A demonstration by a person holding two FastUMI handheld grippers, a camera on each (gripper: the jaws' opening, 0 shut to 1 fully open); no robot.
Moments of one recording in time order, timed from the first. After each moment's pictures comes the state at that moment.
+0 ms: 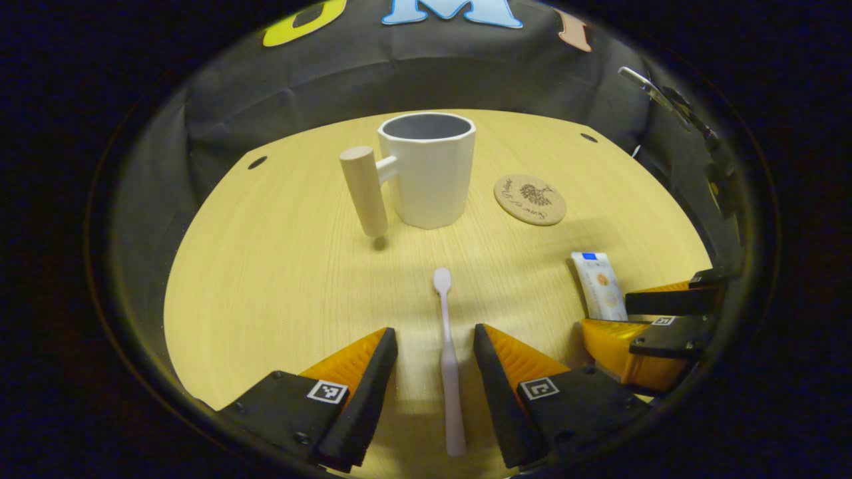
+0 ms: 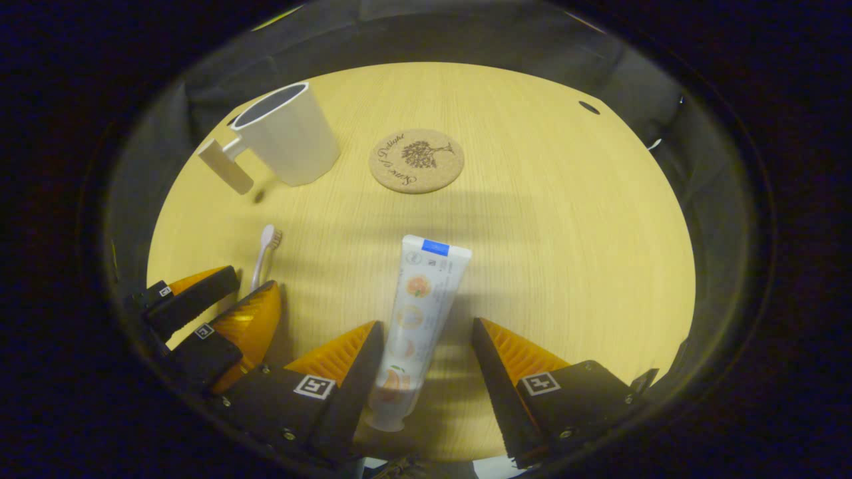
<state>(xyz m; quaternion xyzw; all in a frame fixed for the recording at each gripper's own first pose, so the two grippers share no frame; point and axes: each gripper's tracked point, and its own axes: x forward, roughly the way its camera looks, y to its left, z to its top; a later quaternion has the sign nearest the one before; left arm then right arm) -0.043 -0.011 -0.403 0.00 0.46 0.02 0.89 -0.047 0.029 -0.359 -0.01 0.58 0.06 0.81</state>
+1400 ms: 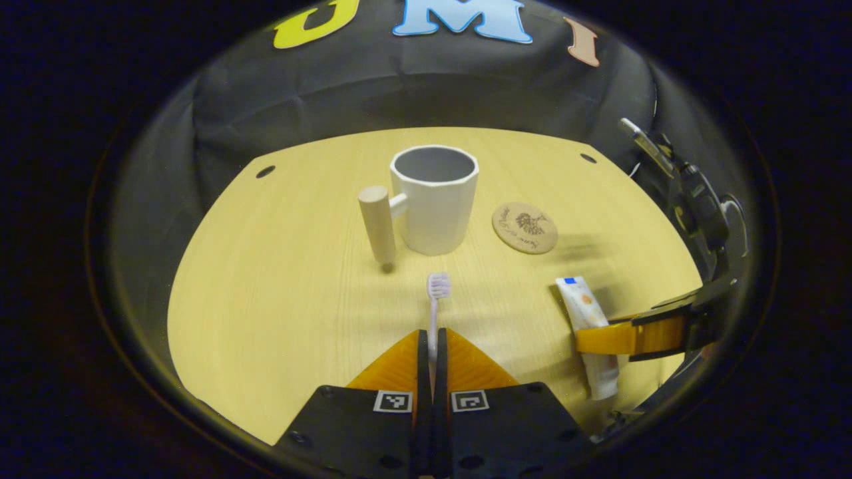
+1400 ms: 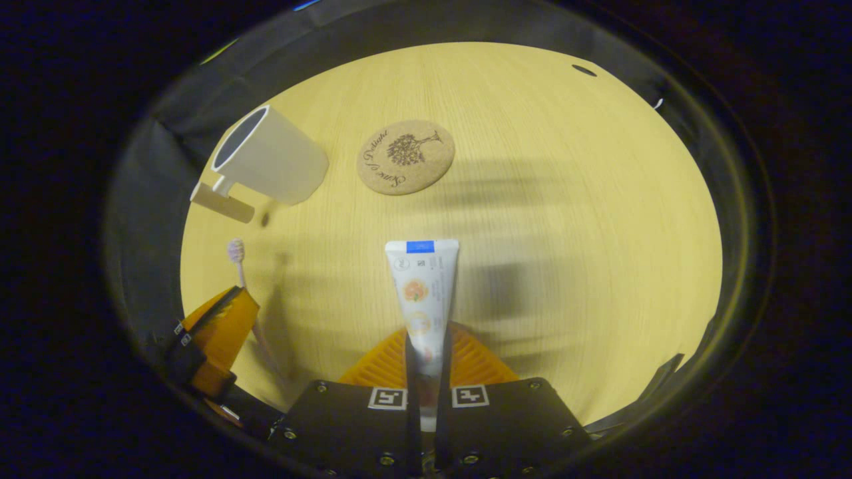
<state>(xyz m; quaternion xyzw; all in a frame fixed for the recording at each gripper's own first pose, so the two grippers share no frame) -0.031 -0.014 -0.346 -0.02 0.42 0.02 0.91 -0.042 0.034 -0.353 0.10 0.61 0.07 0.78</state>
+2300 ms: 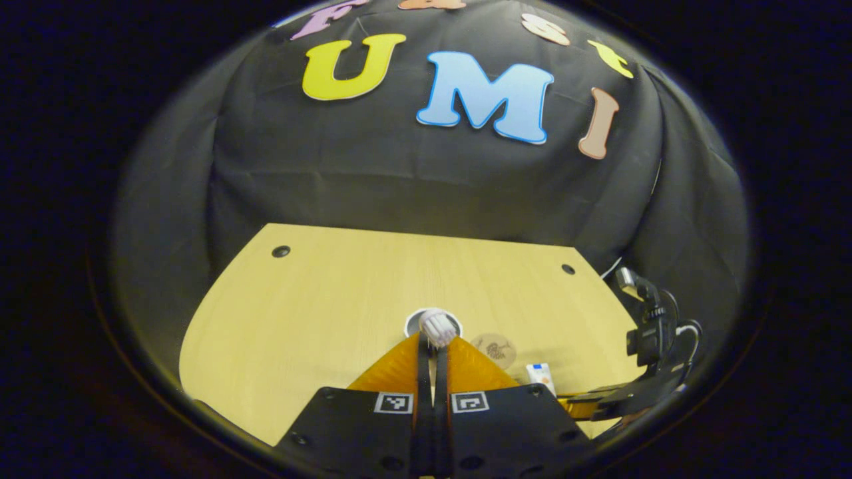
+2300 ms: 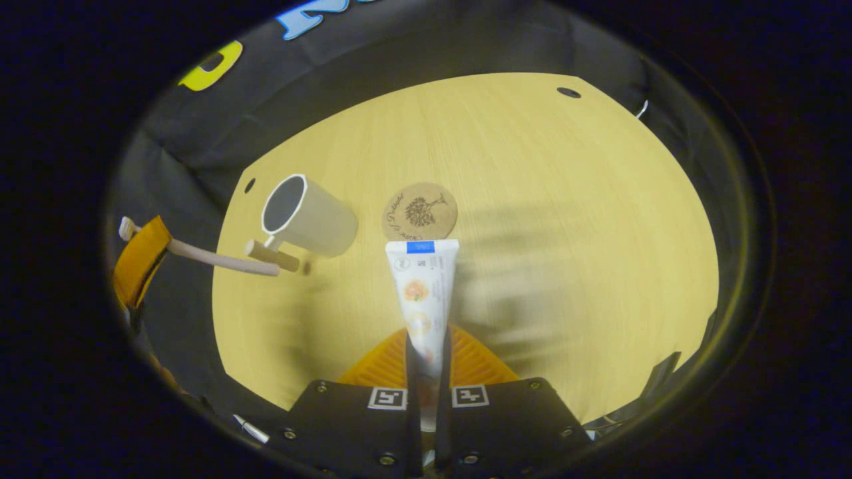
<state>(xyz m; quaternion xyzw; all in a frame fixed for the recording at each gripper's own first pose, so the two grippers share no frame) 0.050 -0.001 -0.149 -0.08 0.26 0.02 0.96 -0.016 0.031 -0.287 0.16 0.55 0.07 0.82</state>
